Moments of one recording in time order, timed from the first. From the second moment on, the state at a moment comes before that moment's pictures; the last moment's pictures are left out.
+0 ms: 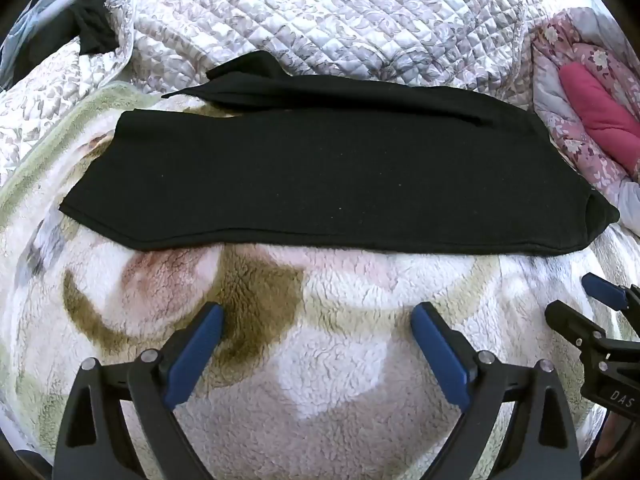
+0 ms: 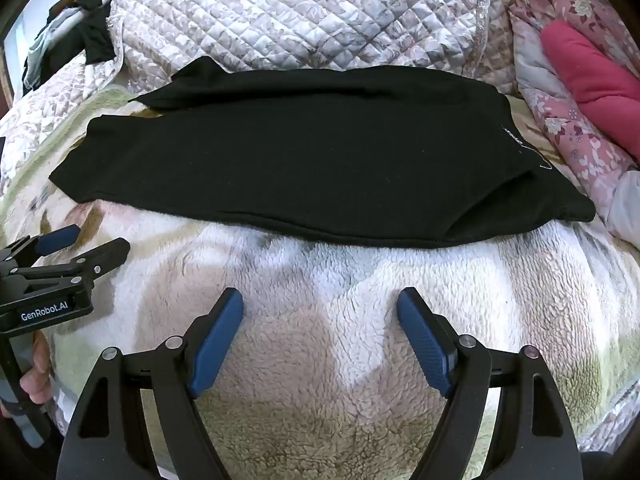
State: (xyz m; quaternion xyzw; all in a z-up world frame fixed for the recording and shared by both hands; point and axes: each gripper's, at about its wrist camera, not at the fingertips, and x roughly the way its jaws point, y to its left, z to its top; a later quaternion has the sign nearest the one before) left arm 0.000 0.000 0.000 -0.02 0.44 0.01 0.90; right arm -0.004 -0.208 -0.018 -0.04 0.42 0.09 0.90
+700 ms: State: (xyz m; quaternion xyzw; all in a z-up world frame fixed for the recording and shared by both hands) left arm 0.000 -0.003 -0.001 -0.01 0.44 0.01 0.90; right arm 0.000 -0.204 -0.018 -0.04 0.43 0.09 0.90
